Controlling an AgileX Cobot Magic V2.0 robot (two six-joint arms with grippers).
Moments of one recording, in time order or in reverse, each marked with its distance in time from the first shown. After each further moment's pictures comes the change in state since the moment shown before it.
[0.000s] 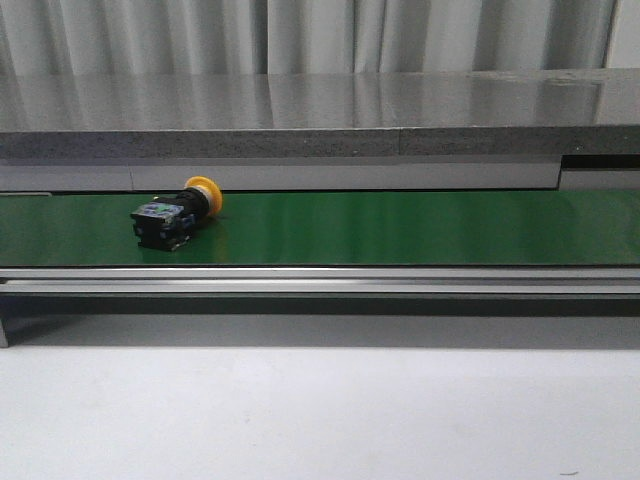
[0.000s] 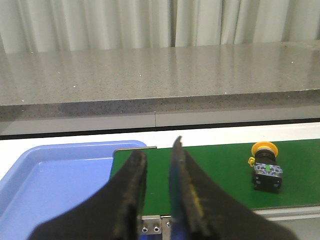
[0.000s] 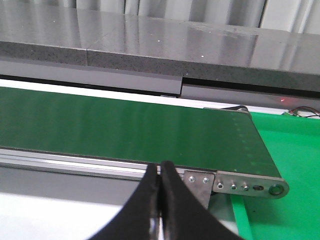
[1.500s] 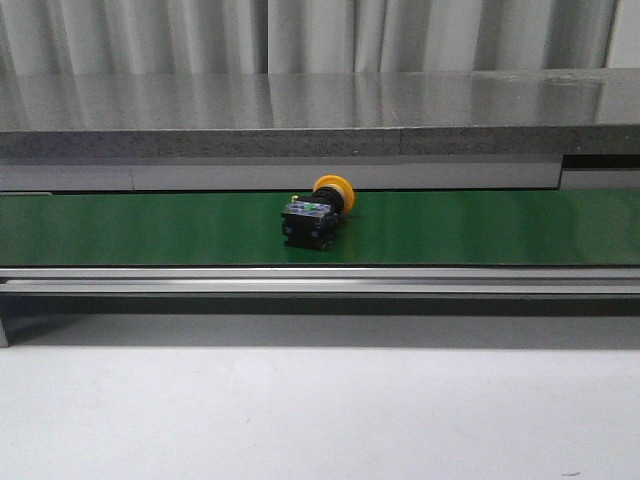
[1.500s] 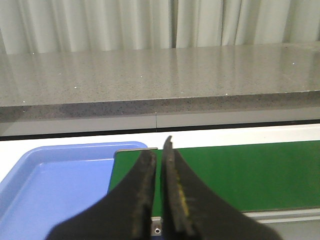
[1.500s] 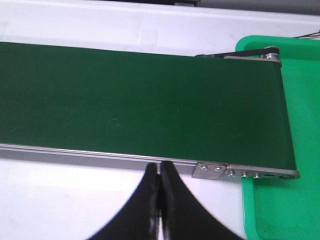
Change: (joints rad) left arm 0.000 0.000 0.000 0.000 -0.004 0.000; right arm 0.002 0.858 -0.784 0.073 0.524 0.000
